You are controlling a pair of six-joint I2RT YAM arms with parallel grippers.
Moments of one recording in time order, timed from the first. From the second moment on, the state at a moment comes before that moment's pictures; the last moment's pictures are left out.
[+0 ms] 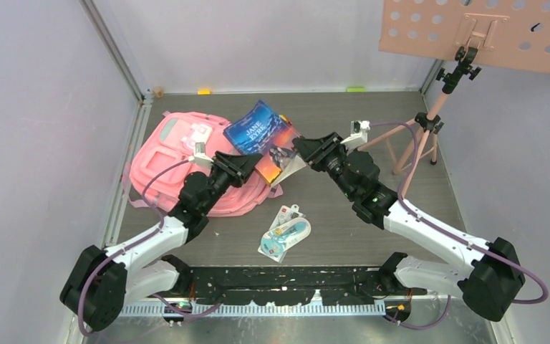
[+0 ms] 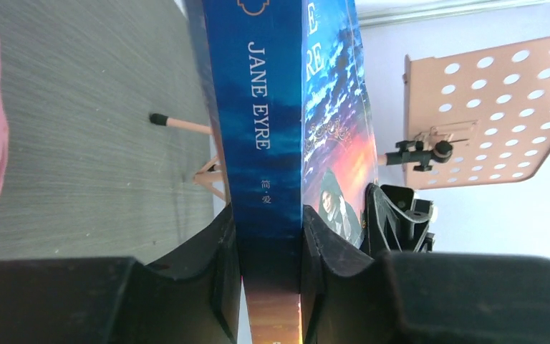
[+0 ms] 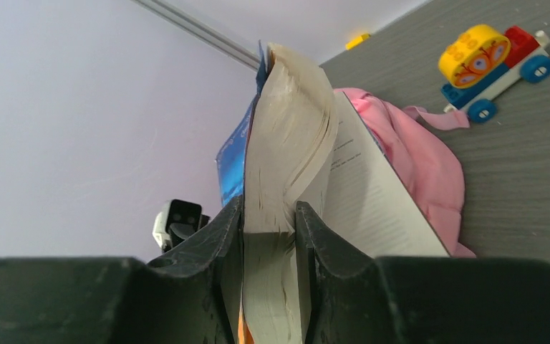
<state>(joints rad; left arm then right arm) -0.56 1.06 0.42 0.70 0.02 -1.43 0.74 1.08 0.75 0.36 0.24 0.98</state>
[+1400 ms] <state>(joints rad) -0.47 0.73 0.86 -0.20 0.62 -0.49 0.57 1.13 0.89 0.20 -0.58 0.76</state>
